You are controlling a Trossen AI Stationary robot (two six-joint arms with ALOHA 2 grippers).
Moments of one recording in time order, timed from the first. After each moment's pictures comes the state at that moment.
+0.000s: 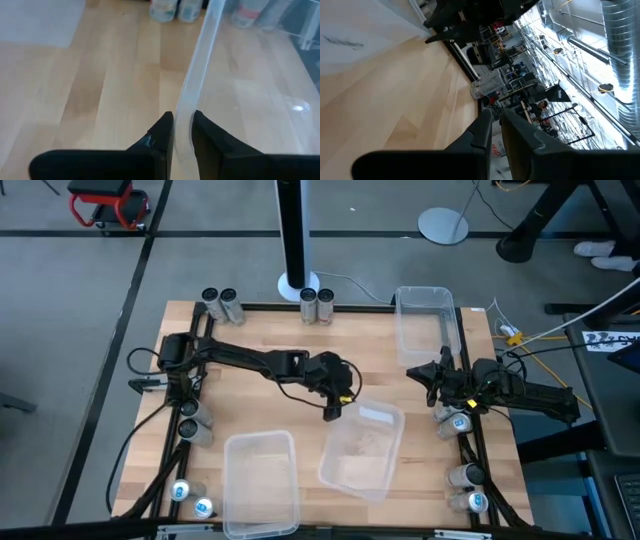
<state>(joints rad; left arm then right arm) 0.01 1.87 1.37 -0.18 0.08 -0.10 -0.11 0.00 0.15 -0.18 0.03 -1.05</state>
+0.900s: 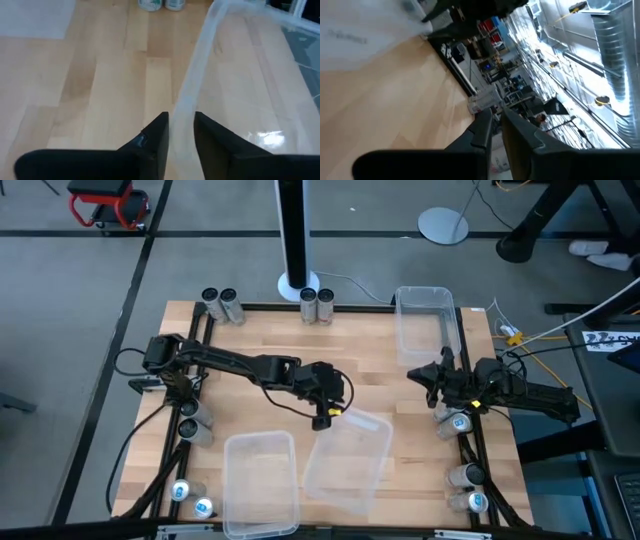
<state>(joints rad) -0.06 1.78 1.37 -0.31 0.01 -0.10 -0.10 0.00 0.15 -0.12 -0.03 -1.05</state>
